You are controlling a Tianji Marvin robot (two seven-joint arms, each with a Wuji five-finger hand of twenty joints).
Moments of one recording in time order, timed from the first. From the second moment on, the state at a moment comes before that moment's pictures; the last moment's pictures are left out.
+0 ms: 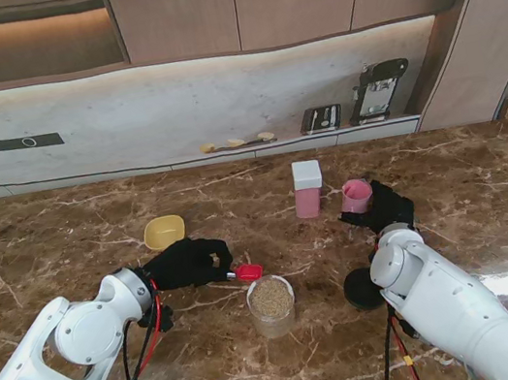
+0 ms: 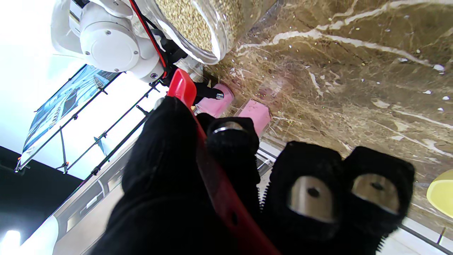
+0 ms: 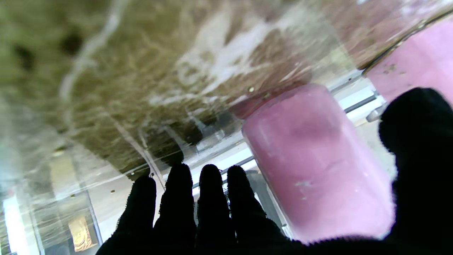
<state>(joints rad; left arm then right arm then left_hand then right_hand) 1.47 -1.04 -1.18 -1.66 0.41 -0.18 -0.39 -1.13 -1.27 1.01 -0.81 -0.38 0.26 -0.44 1.10 -0.20 -0.03 -0.11 0.60 -0.08 1.07 0.89 1.28 -0.05 1.08 1.07 1.24 0.28 1.61 0.89 0.94 0.51 1.68 0.98 0.19 -0.60 0.67 -0.07 0.10 0.18 0.25 0.81 0.19 0.05 0.31 0.38 0.23 -0.01 0.21 0.30 -0.03 -0.02 0.42 0.42</state>
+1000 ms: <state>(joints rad) 1.48 -1.04 -1.19 -1.67 0.40 -0.17 -0.39 -1.19 -1.27 1.12 -0.85 -0.41 0.20 -0.48 1.10 -0.20 -0.03 -0.11 0.60 -0.08 1.07 0.89 1.28 -0.06 1.08 1.07 1.24 0.28 1.61 0.89 0.94 0.51 1.68 0.98 0.39 -0.74 1.03 -0.11 0.18 0.14 0.28 0.69 0.26 0.04 0.40 0.39 0.36 -0.01 0.27 0.33 0.06 0.02 0.51 0.45</state>
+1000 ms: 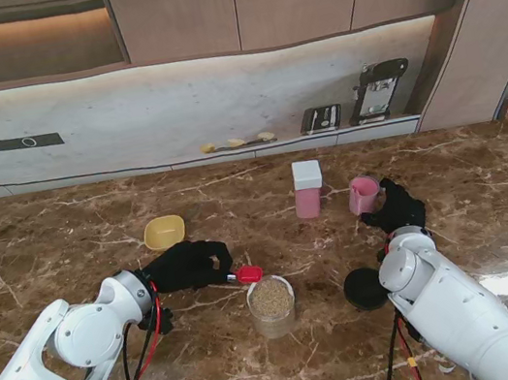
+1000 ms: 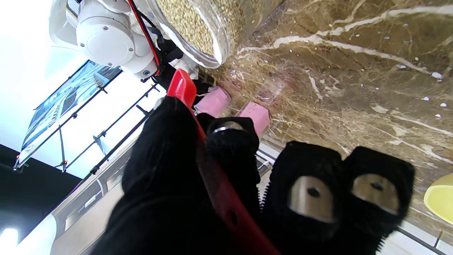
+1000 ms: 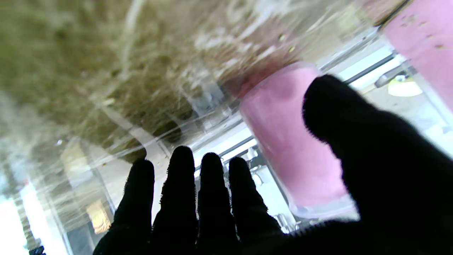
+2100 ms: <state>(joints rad) 1.51 -1.03 -1.21 -1.69 0.41 -0.16 -0.40 -1.02 -1.41 1.10 -0.60 -0.13 0.18 -0.59 1.10 -0.20 -0.03 -0.11 0.60 -0.08 1.07 0.89 1.28 -0.06 1.07 1.07 1.24 0.28 1.61 0.89 0.94 0.51 1.69 0.98 0.24 -0.99 1.19 -0.19 0.20 -0.14 0.23 0.99 0.16 0.01 0.21 0.46 0.18 -0.07 0.21 0.33 -0.10 -0.17 0.34 0.50</state>
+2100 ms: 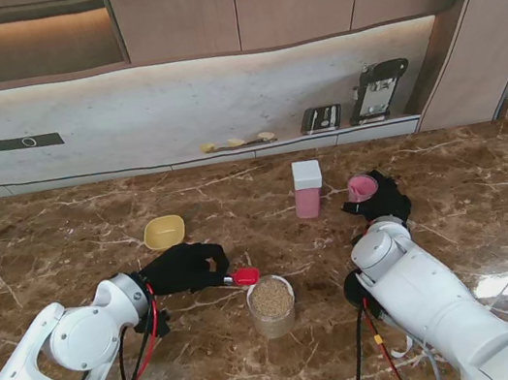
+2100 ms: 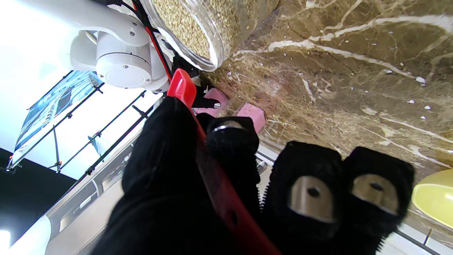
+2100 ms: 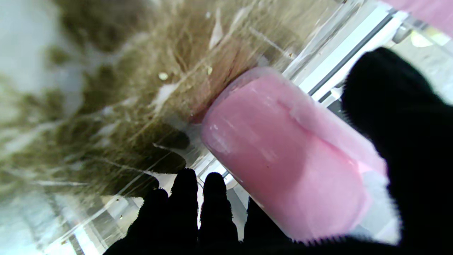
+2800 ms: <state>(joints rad) 1.52 -1.03 -1.22 -1.69 0.41 -0.16 -0.40 -1.04 -1.41 1.15 -0.65 -0.09 0.18 -0.59 1.10 -0.20 -0.03 -0.11 0.60 -0.08 1.07 0.89 1.28 -0.06 1.07 1.07 1.24 0.28 1.61 0.89 0.94 0.51 1.69 0.98 0.39 -0.70 0.87 -0.20 0.45 -0.30 0.59 0.80 0.29 -0.05 0.39 0.40 0.18 -0.08 0.23 0.33 -0.09 -0.19 0.34 0.53</state>
